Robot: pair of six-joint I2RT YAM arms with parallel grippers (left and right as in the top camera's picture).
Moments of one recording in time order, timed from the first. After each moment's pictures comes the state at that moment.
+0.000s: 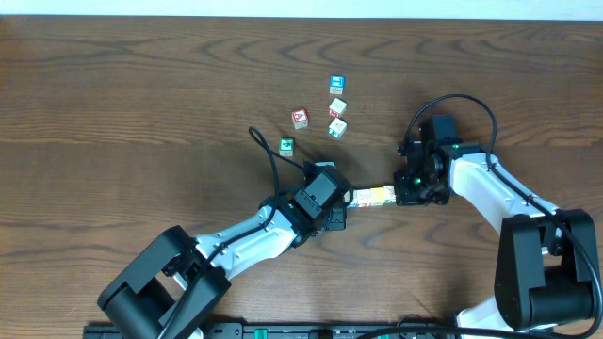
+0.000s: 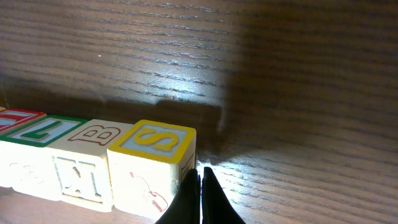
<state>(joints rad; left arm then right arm) -0.82 1.71 0.82 -0.16 0.05 -0.80 0.14 1.72 0.95 -0.69 -0.22 0.06</state>
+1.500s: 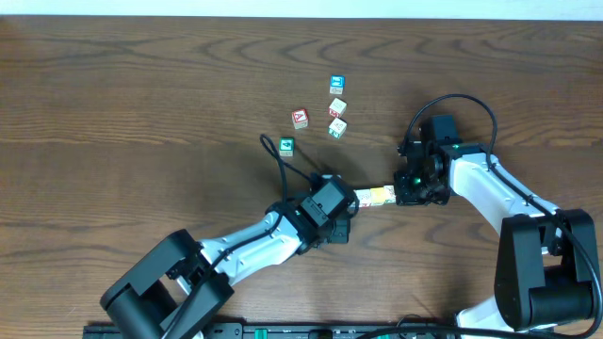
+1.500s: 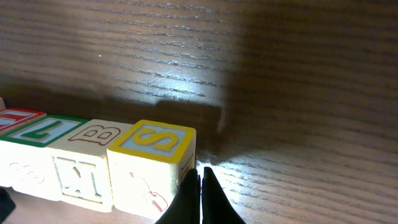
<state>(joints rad) -0.88 1.71 0.82 -0.24 0.10 -0.80 0.14 1.72 0.95 -0.69 -0.22 0.06</state>
